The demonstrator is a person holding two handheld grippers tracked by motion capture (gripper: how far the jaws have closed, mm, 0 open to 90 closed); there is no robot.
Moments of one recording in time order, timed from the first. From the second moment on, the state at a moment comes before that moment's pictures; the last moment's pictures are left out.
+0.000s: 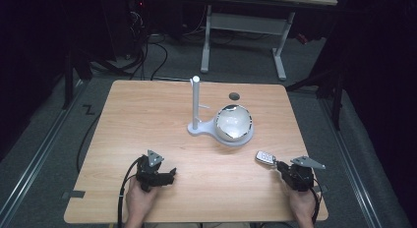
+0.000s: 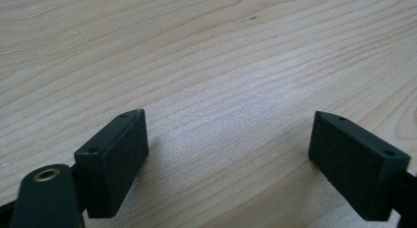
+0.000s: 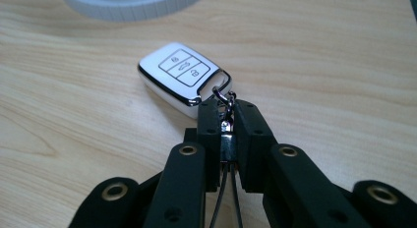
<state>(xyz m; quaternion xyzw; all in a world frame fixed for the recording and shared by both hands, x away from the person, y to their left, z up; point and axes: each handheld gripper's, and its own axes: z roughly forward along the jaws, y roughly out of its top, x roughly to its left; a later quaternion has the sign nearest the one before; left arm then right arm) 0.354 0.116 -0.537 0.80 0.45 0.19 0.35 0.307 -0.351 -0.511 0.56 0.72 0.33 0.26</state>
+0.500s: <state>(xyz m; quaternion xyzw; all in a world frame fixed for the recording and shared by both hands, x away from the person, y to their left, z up) 0.354 0.116 -0.537 0.80 0.45 0.19 0.35 0.309 -0.345 -0.472 0.52 0.72 0.38 0.27</state>
